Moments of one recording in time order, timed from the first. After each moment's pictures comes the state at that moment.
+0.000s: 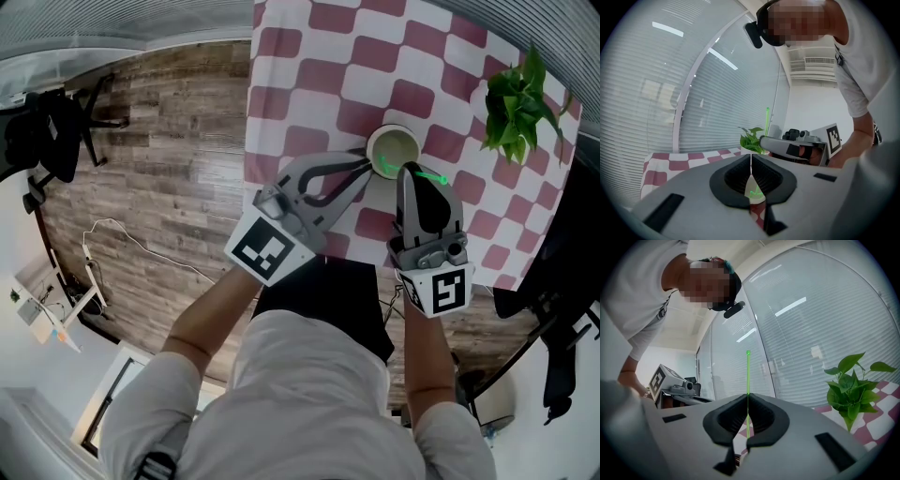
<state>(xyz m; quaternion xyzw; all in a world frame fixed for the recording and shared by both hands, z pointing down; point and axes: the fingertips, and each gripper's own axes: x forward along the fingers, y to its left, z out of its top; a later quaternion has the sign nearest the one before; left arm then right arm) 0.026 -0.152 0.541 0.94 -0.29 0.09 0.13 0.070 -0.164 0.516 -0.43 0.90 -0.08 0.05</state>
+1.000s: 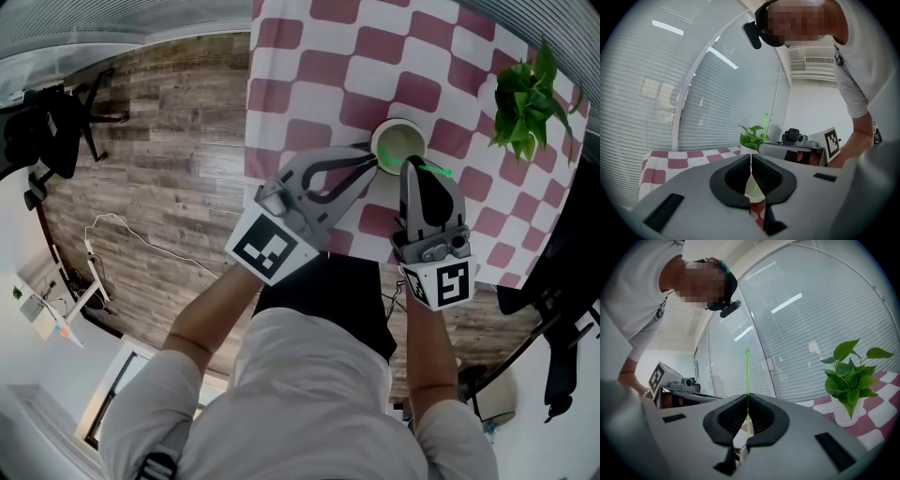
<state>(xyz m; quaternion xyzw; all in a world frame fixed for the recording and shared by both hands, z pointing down) 0.027 -0.152 0.549 0.94 -0.28 0.10 0.14 0.071 -0.163 0.540 -0.43 0.89 -0.11 0.05</state>
